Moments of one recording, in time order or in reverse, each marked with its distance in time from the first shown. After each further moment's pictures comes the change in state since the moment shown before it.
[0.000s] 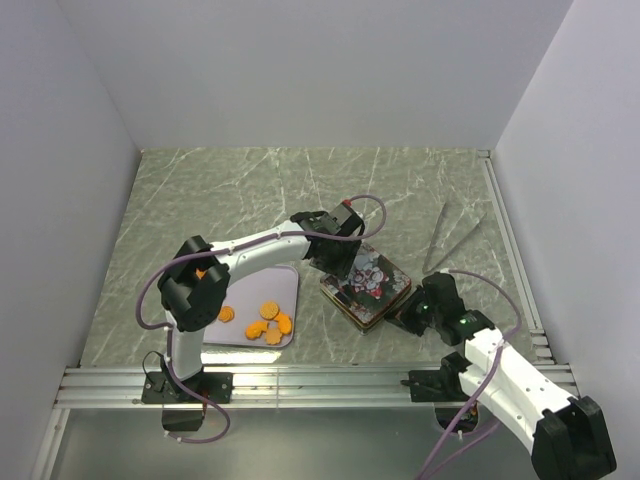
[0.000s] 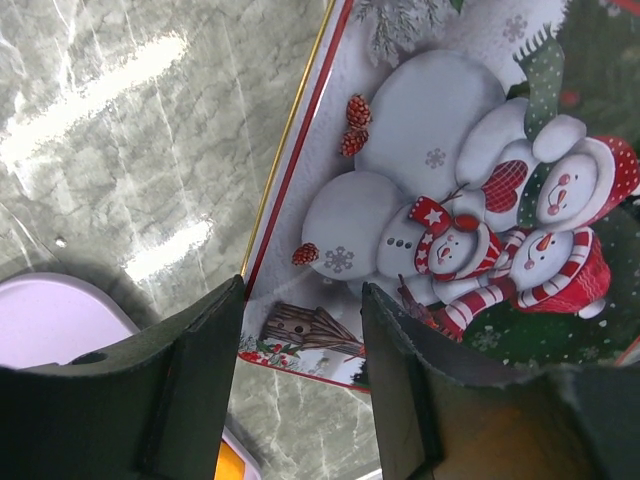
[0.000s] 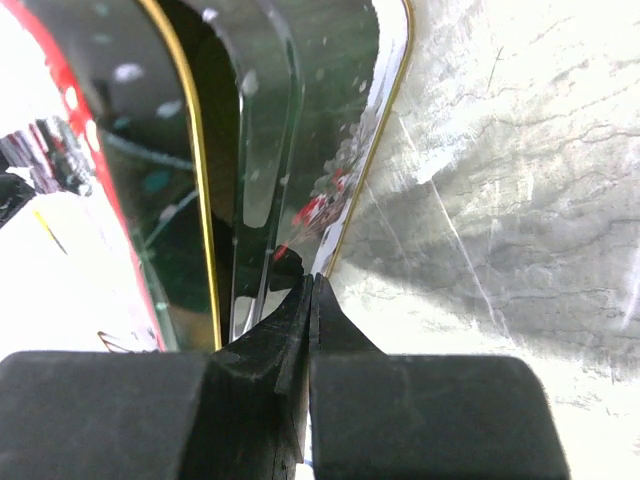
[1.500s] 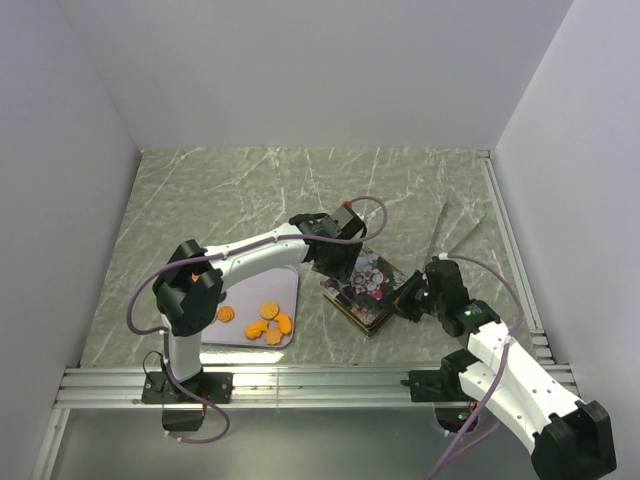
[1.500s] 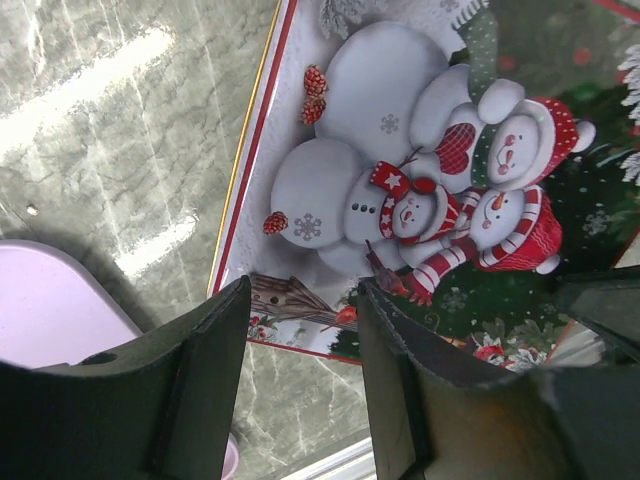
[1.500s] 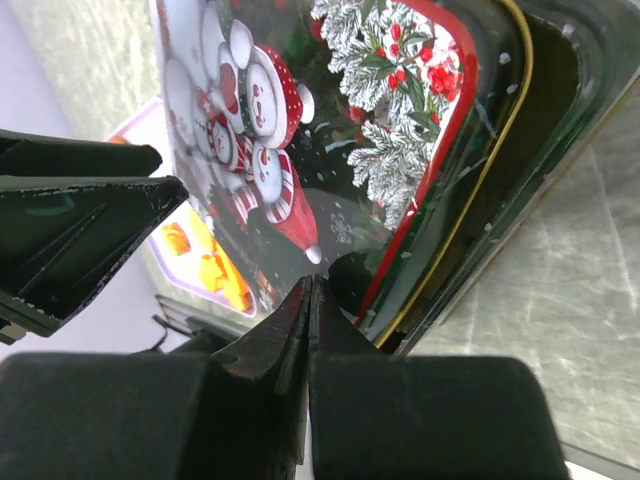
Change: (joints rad) left arm -0.028 -0.039 -0.002 -0.034 0.003 -0.047; right arm 0.004 0.005 0.143 -0.037 -0.070 -0.008
